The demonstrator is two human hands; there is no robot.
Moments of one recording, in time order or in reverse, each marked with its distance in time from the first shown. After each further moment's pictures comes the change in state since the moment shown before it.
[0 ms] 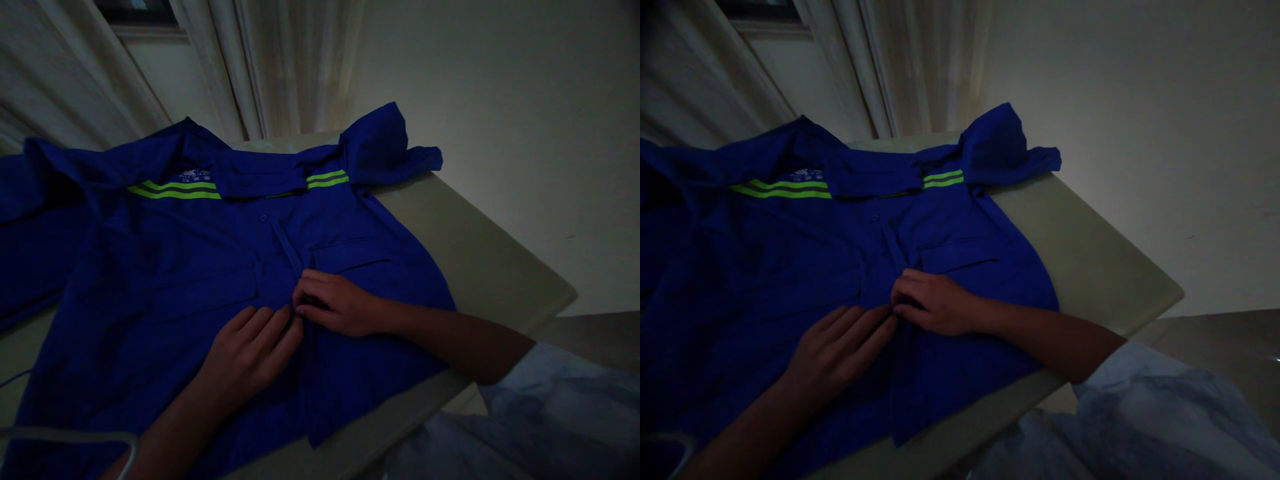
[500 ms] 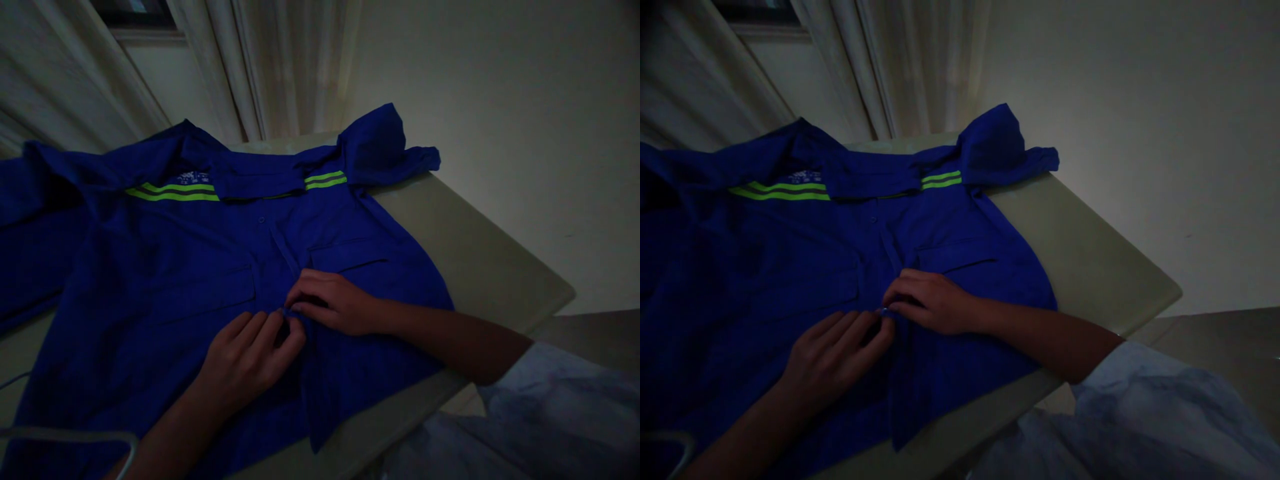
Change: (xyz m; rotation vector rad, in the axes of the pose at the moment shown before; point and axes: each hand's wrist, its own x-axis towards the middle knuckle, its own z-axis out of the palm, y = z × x) left_hand 0.000 0.005 0.000 0.127 -0.014 -0.020; right_hand 0.002 -0.001 0.001 0.063 0.063 -0.043
